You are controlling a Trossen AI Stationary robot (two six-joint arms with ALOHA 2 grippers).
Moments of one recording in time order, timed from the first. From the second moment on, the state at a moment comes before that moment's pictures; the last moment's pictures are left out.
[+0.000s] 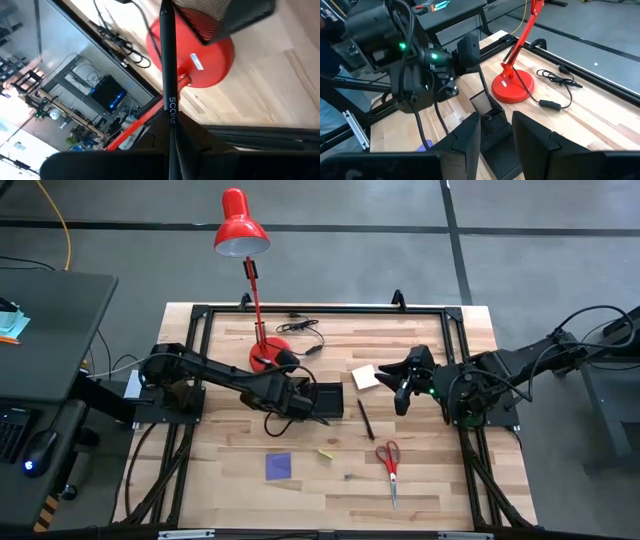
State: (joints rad) left arm -0.08 1.83 1.49 -1.57 -0.78 0.36; right arm 0.37 1.07 1.14 -0.55 0.66 0.63
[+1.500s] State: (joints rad) left arm -0.12 1.83 1.46 -1.51 -0.77 0.47; right arm 0.37 1.07 1.14 -0.50 0.67 0.57
